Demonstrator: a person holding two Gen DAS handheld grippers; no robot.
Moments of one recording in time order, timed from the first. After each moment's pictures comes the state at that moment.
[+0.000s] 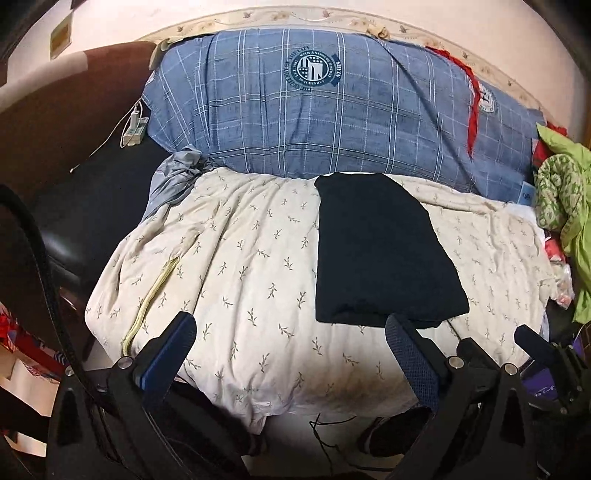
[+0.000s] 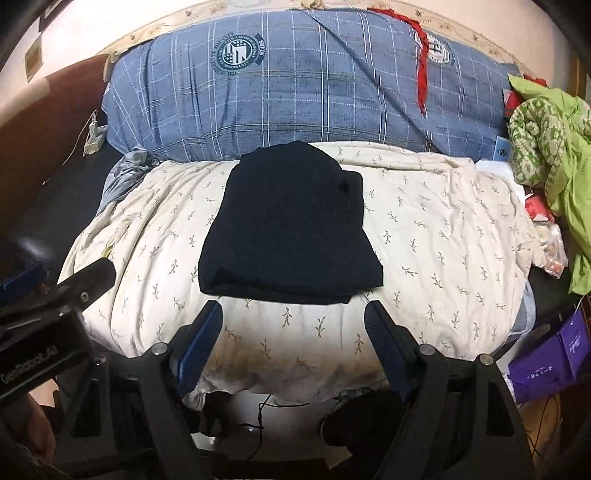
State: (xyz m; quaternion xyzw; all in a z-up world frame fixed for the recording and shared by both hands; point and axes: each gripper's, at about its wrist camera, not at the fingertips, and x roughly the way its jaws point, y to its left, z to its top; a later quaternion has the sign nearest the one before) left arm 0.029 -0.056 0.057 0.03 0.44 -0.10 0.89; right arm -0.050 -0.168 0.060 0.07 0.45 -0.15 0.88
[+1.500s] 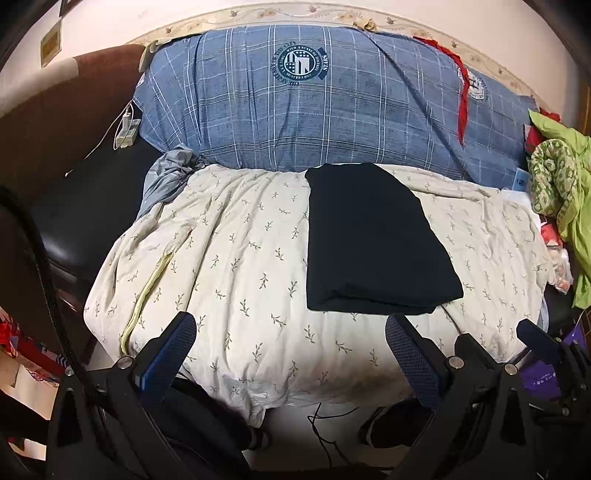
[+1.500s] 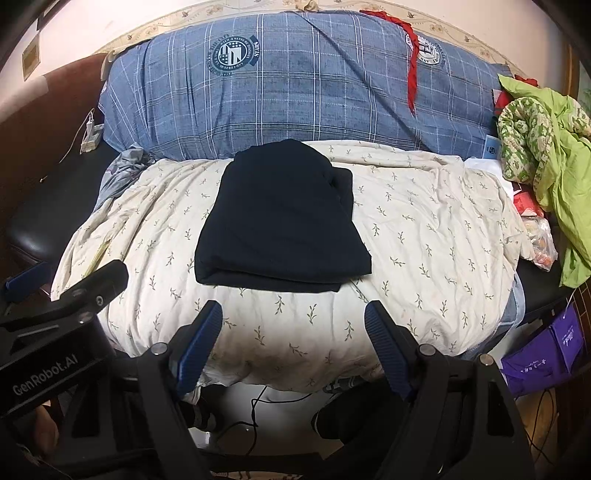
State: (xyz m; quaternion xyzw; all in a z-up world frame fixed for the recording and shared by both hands) left arm 0.018 -0.069 0.055 0.04 0.45 -0.11 0.89; right arm -0.062 -0.164 0.064 0.07 0.45 -0.17 0.87
